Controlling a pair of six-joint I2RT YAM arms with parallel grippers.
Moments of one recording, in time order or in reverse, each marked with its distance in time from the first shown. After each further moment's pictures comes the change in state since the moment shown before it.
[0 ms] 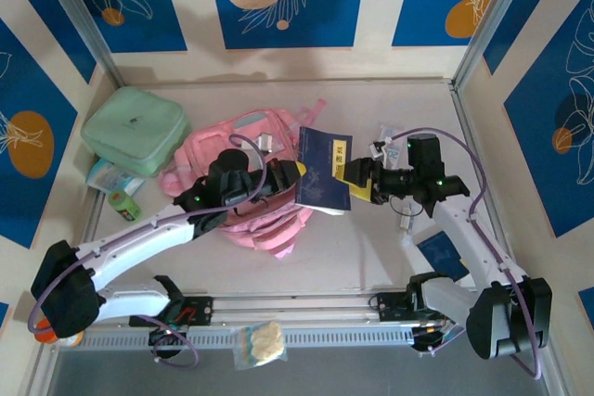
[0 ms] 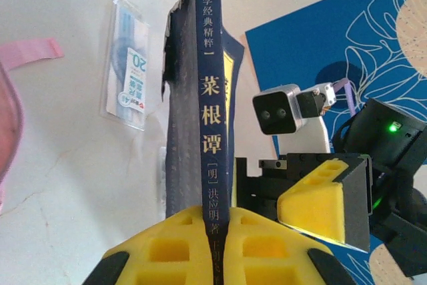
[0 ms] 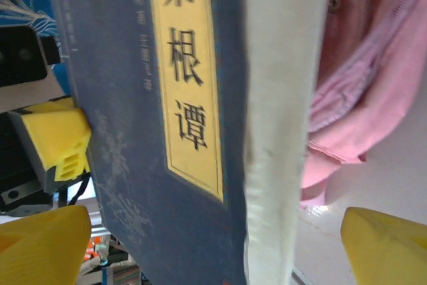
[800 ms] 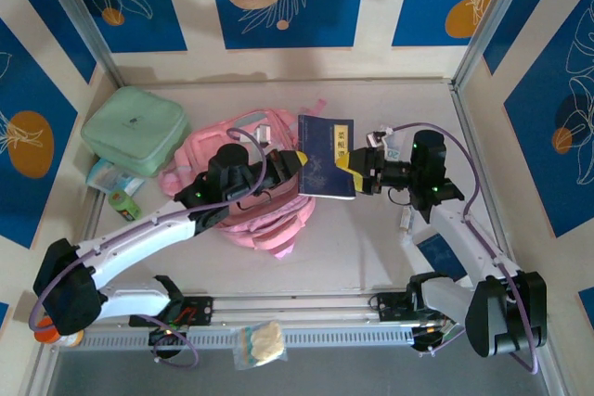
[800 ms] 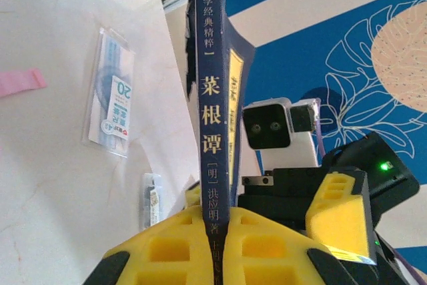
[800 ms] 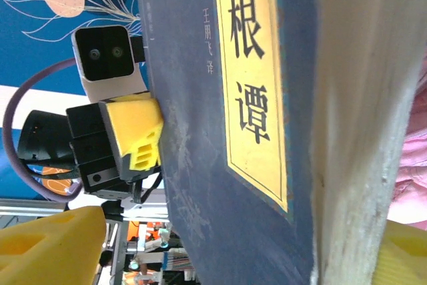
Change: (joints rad) left arm -0.002 0.009 0.045 0.010 -0.061 -0.006; right arm -0.011 0.003 -0.102 0.518 -0.185 0.383
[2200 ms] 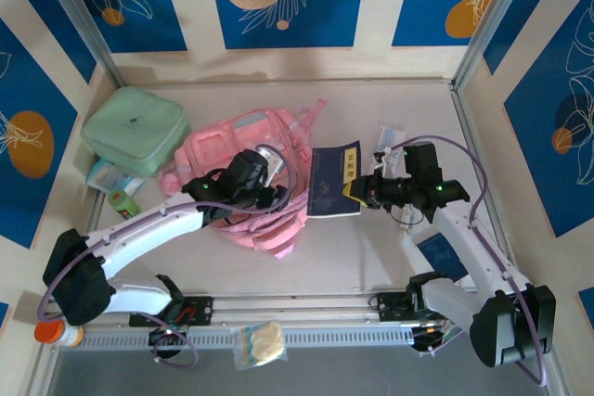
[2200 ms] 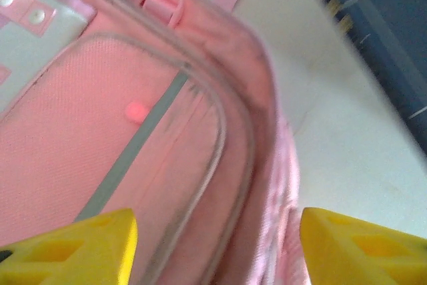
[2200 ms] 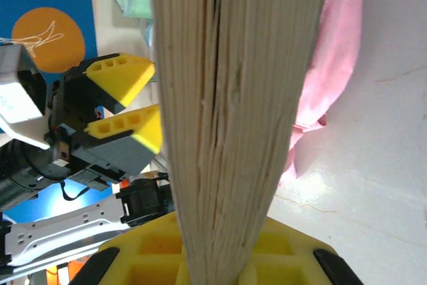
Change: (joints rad) left arm 0.006 0.098 0.082 -0.621 -0.245 0.929; right arm 0.044 -0.055 0.087 -0.679 0.341 -0.362
